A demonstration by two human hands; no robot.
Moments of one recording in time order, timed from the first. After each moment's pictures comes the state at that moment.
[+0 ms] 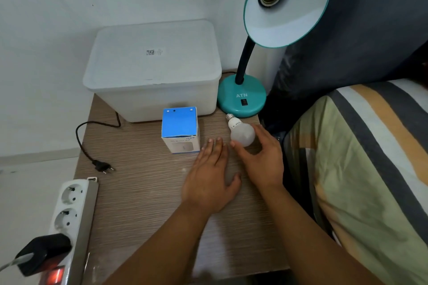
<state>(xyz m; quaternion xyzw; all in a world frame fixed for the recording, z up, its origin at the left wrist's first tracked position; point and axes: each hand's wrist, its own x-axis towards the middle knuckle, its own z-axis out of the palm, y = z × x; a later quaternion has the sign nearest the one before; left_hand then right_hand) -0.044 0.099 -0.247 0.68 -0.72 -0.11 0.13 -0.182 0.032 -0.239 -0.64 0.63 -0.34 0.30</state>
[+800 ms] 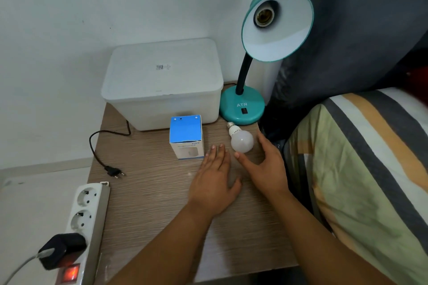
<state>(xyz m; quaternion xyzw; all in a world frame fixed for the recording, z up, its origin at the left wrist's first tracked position) -0.043 0.102 -0.235 0.67 -0.72 -0.15 0.11 -0.192 0.046 -0.229 -0.61 0.63 -0.31 0.36</state>
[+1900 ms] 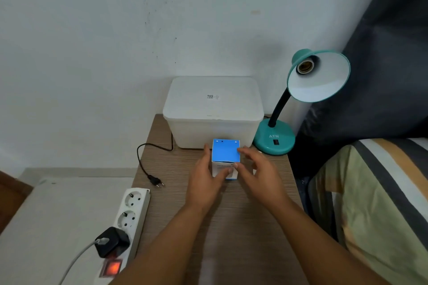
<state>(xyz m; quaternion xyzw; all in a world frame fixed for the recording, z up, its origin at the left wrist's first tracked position) 0.042 0.106 -0.193 0.72 -0.44 -0.30 0.45 -0.111 0.045 -0.175 -0.75 0.47 -0.30 0.36</state>
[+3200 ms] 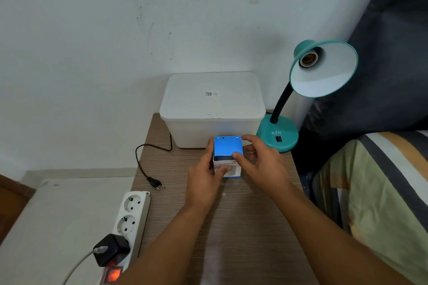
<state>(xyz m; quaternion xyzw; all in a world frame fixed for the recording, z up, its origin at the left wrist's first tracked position) 0.045 0.099 -0.197 0.69 -0.45 -0.29 0.48 -0.104 0.028 -0.153 -0.77 0.51 -0.25 0.30</state>
